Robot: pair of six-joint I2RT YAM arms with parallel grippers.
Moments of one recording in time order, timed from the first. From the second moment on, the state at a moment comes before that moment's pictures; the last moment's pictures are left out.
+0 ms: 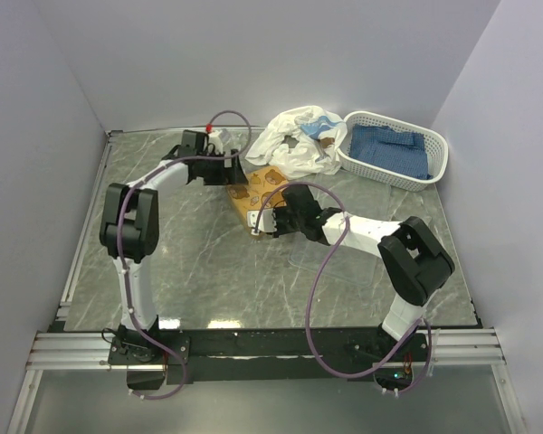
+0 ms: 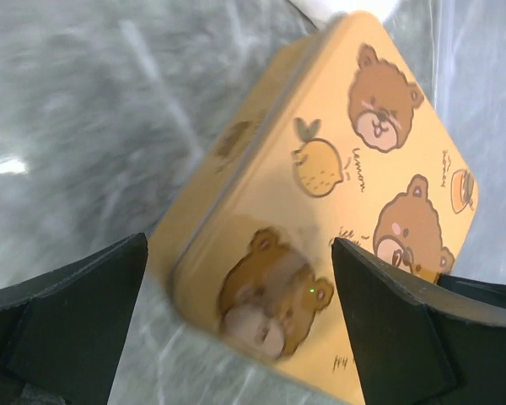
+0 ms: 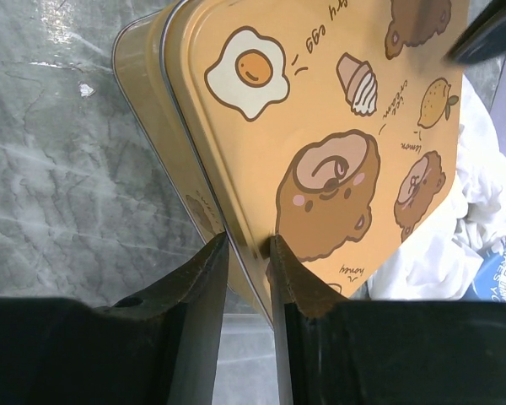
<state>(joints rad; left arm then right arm) -0.22 2.09 1.56 -0.26 0.52 -0.22 0.67 1.72 1.00 -0.02 -0.15 -1.12</state>
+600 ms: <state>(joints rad) -0.19 1.79 1.39 -0.18 0.44 -0.43 0.68 1.75 1.05 -0.05 -0.17 -1.12</state>
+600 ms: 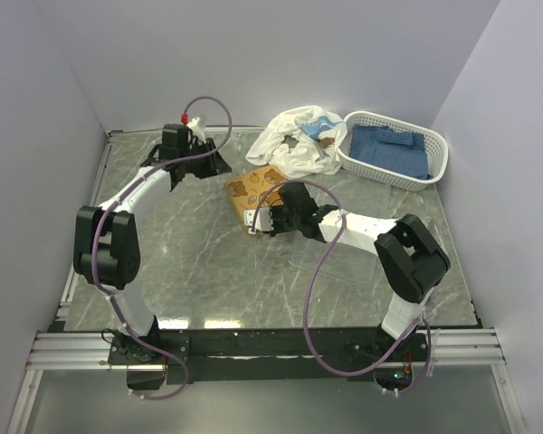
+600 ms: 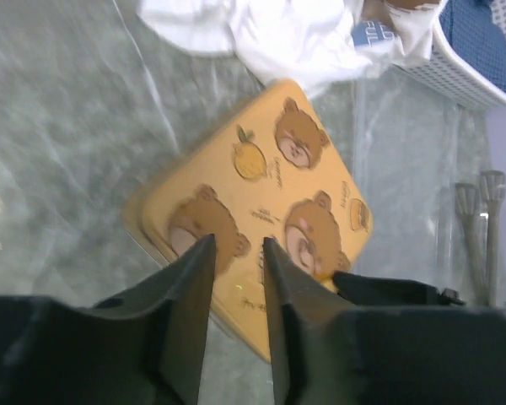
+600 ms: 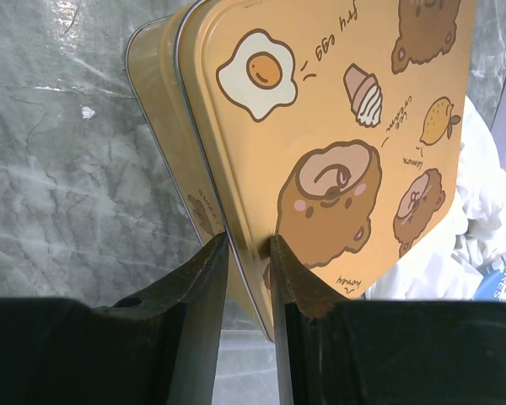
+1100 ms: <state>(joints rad) -0.31 1.86 1.14 -0.06 0.55 -0.63 0.68 1.76 1.05 -0.06 -0.18 -1.10</state>
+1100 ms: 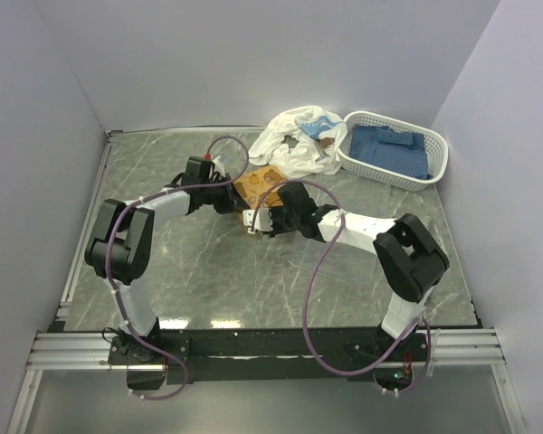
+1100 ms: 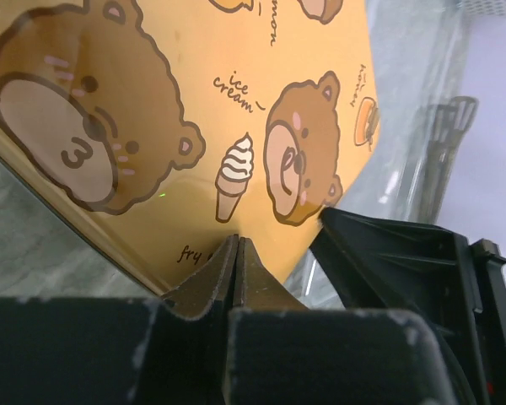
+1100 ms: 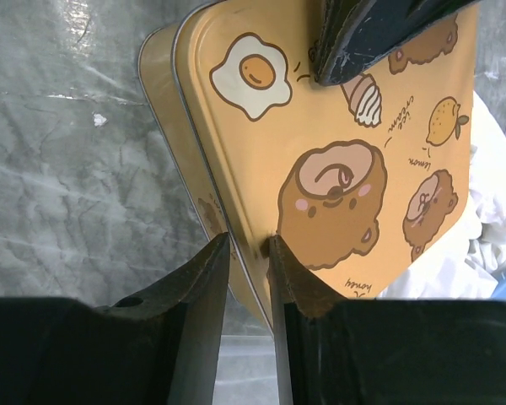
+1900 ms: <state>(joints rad) -0.29 1.90 1.10 0.12 0.61 -0.70 0.46 1.70 1.48 -0.28 -0.47 -0.44</state>
